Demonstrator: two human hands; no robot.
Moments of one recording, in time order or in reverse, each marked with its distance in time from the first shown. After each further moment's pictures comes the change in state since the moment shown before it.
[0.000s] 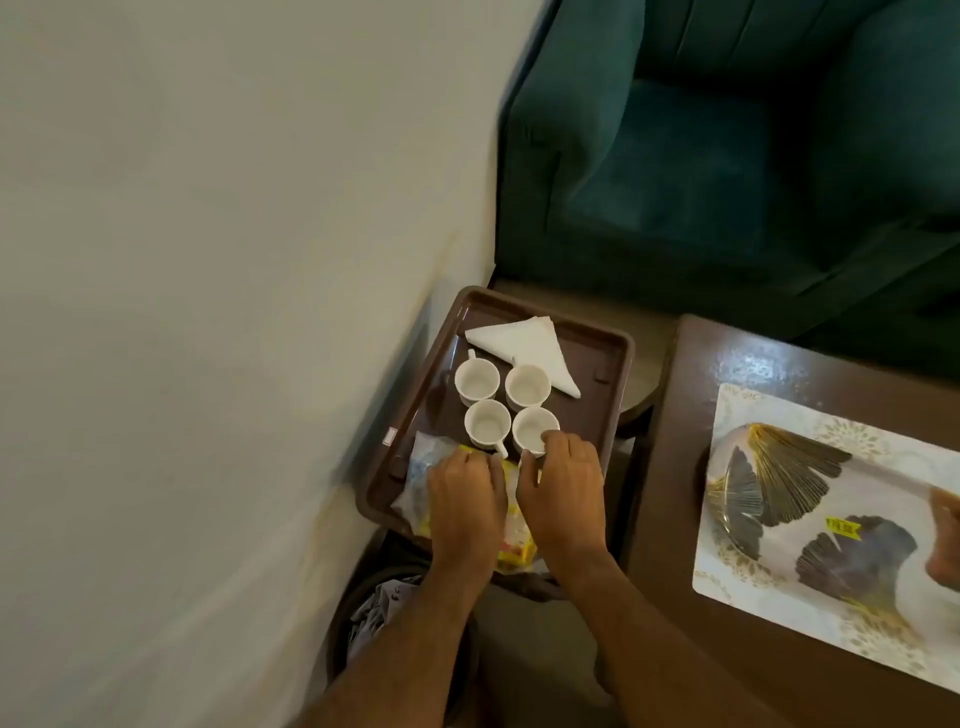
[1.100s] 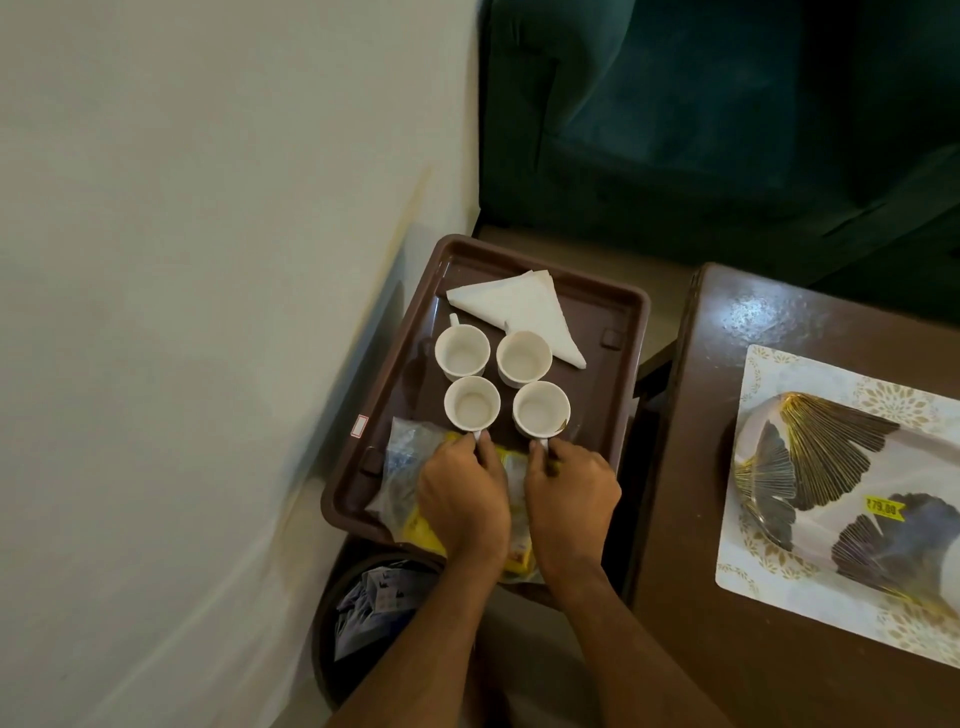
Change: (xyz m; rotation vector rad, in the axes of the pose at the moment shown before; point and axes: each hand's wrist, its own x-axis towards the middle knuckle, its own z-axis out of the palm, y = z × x) left_hand 0.020 0.004 0.040 -0.057 -0.102 -0.402; right_hand 0.007 0.013 0.035 0.118 0.121 0.278
